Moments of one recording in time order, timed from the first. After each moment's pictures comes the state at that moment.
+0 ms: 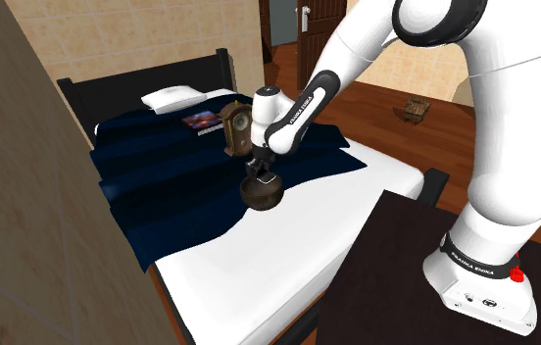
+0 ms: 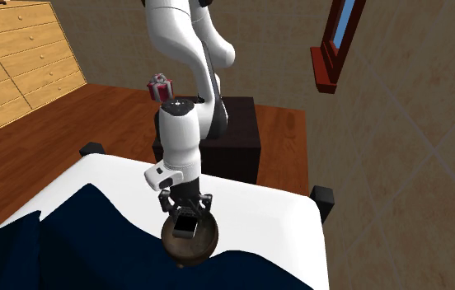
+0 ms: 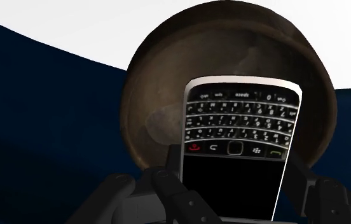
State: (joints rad) arm -0.33 0.52 0.31 -2.04 -0.40 2.72 0.37
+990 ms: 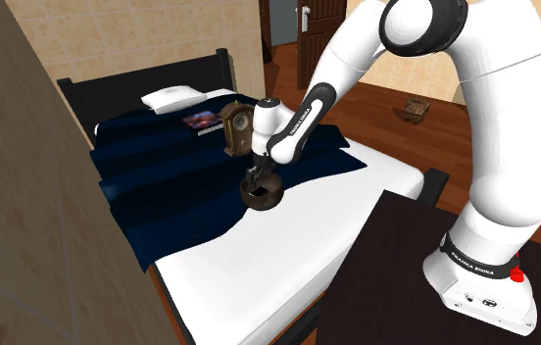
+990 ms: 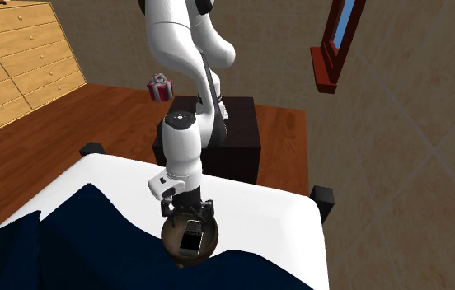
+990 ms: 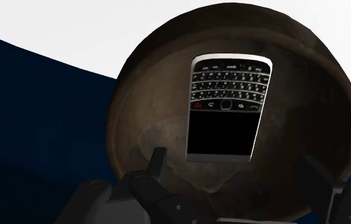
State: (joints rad) arm -0.30 0.59 0.26 -2.02 -0.44 2.78 0.40
